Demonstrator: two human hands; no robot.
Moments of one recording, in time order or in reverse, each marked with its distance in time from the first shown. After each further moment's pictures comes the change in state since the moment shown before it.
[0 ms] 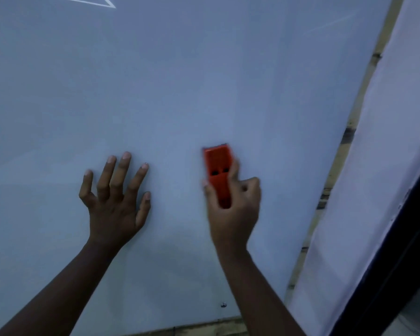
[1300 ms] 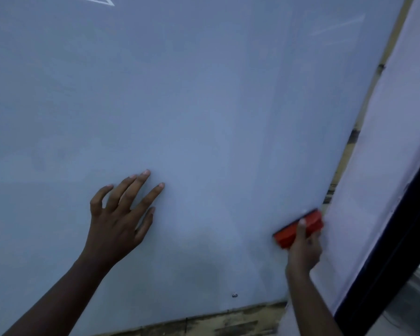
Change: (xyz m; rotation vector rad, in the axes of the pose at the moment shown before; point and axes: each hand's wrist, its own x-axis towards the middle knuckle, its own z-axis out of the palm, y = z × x) left_hand -0.033 -0.039 -0.047 -0.089 -0.128 0.106; right_hand -0.052 0.144 -0.058 0.033 0.215 0.865
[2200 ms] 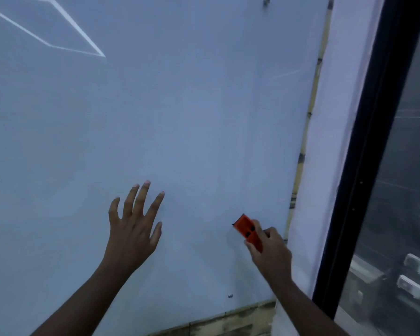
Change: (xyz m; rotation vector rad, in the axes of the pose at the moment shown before) left_hand 0.022 -0.001 -0.085 -0.023 -0.215 -0.103; right_hand -0.079 -0.047 -0.069 -0.810 -0.300 -0.930
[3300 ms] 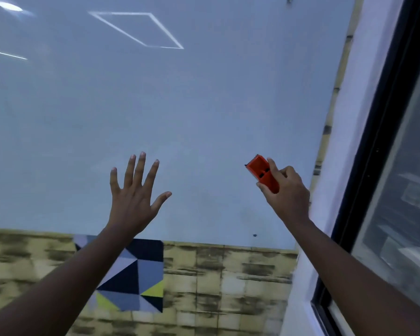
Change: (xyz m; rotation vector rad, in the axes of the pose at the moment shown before) left_hand -0.116 0.039 -0.260 0.248 -0.207 -0.229; right_hand -0.051 -0.023 -0.198 0.301 0.087 -0.266
